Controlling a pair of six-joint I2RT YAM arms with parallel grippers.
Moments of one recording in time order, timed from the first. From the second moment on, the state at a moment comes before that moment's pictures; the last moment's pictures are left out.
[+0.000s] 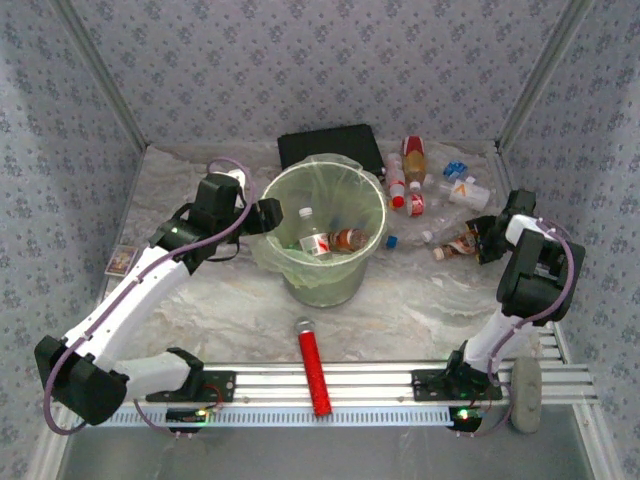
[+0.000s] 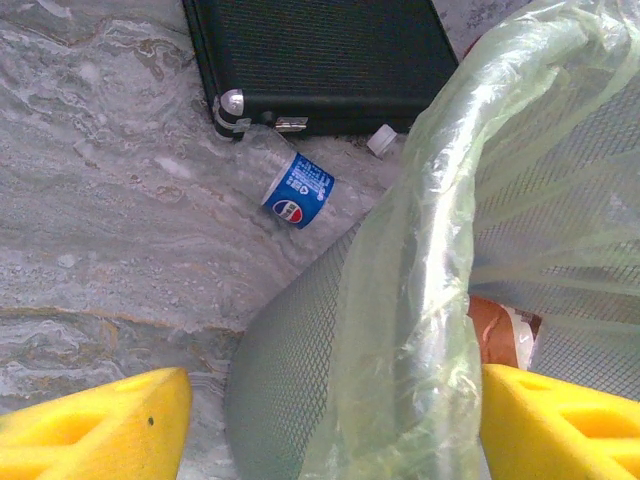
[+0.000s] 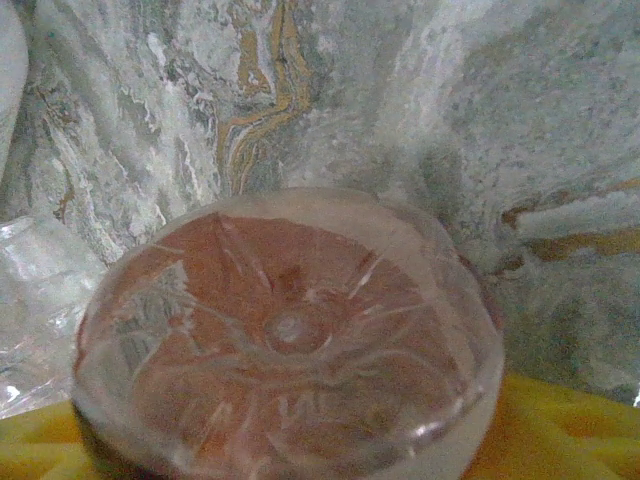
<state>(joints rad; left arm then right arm) -0.54 1.17 1.14 -0.61 -0.01 -0.58 -0.40 1.77 1.05 -0.45 -0.26 0.89</state>
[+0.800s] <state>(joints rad) -0.54 1.17 1.14 -0.60 0.01 -0.58 -0.20 1.33 1.34 -0.69 -0.23 0.72</state>
